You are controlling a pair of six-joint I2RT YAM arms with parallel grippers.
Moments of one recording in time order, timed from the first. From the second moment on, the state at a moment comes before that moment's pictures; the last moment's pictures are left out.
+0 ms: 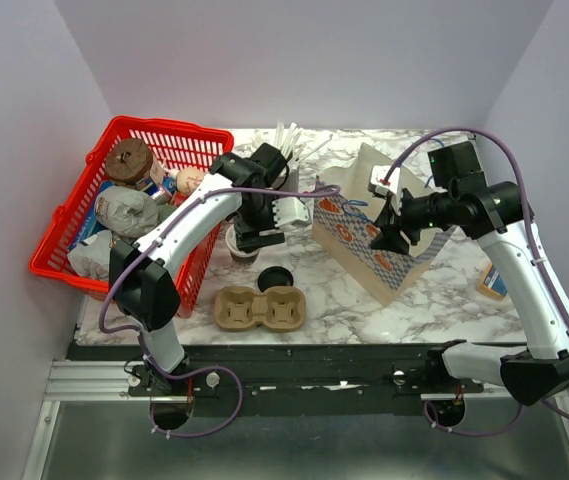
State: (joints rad) left arm -0.61 1.75 1.74 -1.33 0.10 0.85; right arm 0.34 1.24 1.51 -1.21 -0.69 -0.78
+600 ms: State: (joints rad) left arm -0.58 1.75 1.58 -1.27 0.10 0.84; right arm 0.35 1.24 1.48 -1.13 -0.56 -0.72
